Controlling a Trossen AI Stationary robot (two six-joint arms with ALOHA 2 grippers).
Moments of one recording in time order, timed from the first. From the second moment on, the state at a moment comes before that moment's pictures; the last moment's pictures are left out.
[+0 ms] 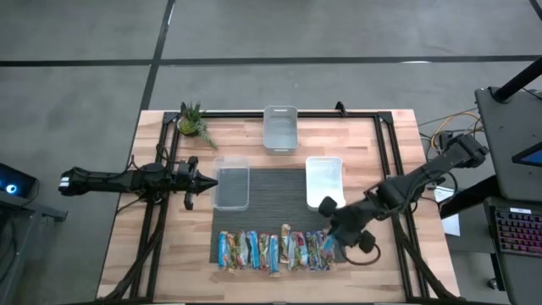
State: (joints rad) left arm -0.02 0.17 0.01 0.03 -0.07 -0.29; right arm 0.48 1.33 1.10 -0.70 -0.05 -0.35
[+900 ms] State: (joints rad) left arm -0.02 0.17 0.01 0.03 -0.07 -0.29; right arm 0.10 1.80 1.60 -0.60 -0.05 -0.22
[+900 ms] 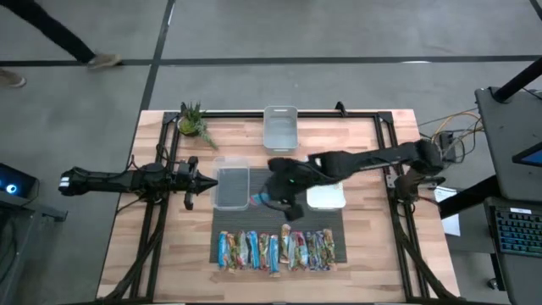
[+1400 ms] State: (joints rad) left arm -0.02 0.17 0.01 0.03 -0.07 -0.29; right arm -0.02 1.95 1.78 -0.60 -0.05 -0.58
